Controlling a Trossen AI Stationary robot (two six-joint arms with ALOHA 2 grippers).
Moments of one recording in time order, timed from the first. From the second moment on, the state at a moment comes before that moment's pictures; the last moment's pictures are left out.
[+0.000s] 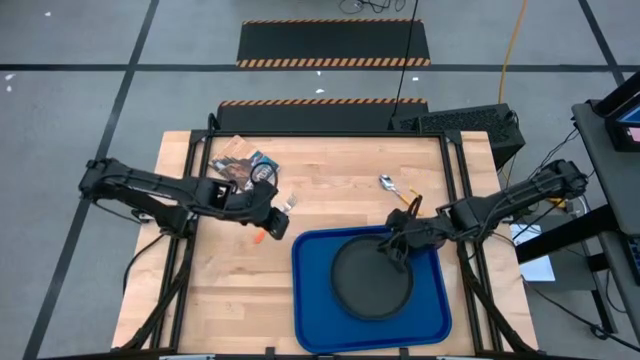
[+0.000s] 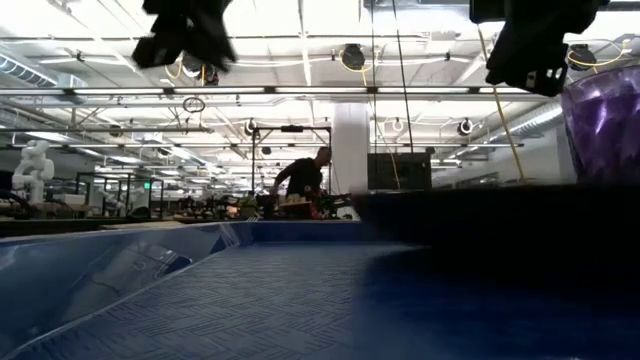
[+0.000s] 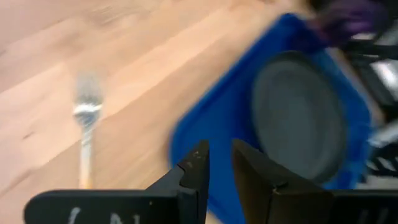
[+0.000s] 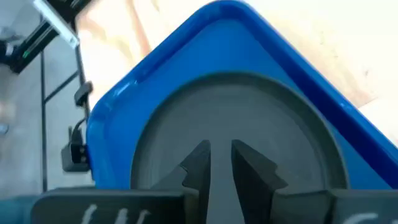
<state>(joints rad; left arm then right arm) -0.16 1.28 1.10 -0.69 -0.23 -1.02 0.34 1.09 0.78 -0.48 0.12 0.90</state>
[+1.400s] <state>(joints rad) 0.06 1.38 0.82 -0.67 -0.10 -0.91 0.24 1.09 1.06 -0.60 0.18 0.99</state>
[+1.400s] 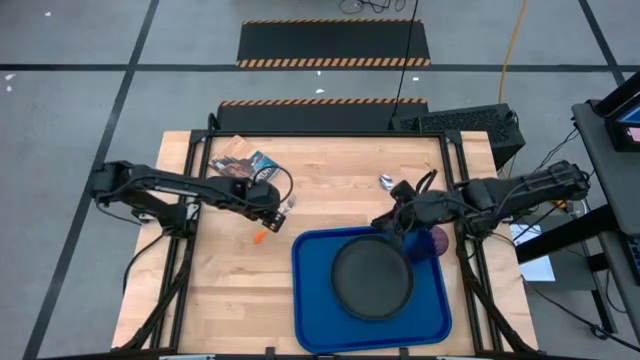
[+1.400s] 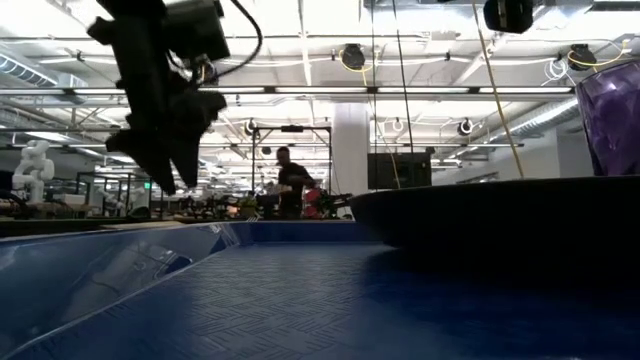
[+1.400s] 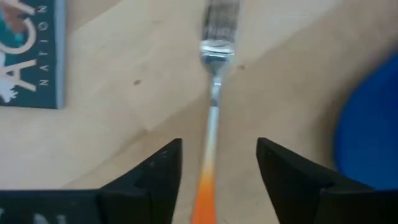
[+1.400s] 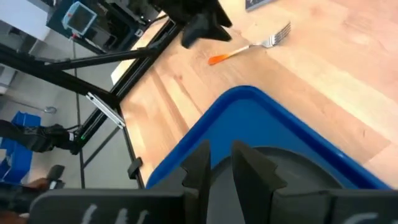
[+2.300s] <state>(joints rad) 0.11 1.66 0.82 -0.44 -0.14 -0.77 0.23 1.03 1.06 -0.69 0.08 0.92</state>
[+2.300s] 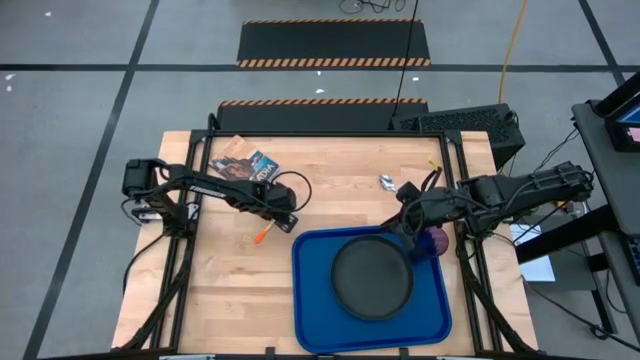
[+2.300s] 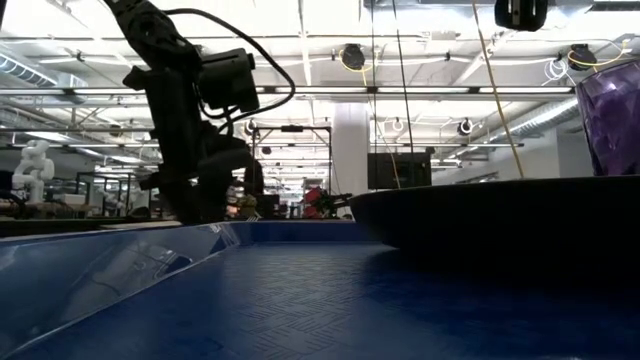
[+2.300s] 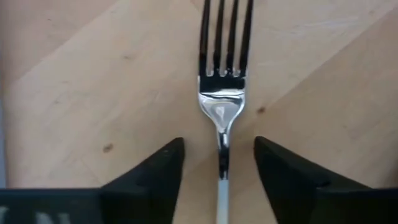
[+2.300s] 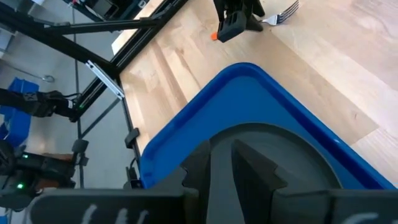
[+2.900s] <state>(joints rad) 0.10 1.62 0.83 -0.41 -0.08 -0.81 0.22 1.00 1.06 -0.74 0.11 0.82</state>
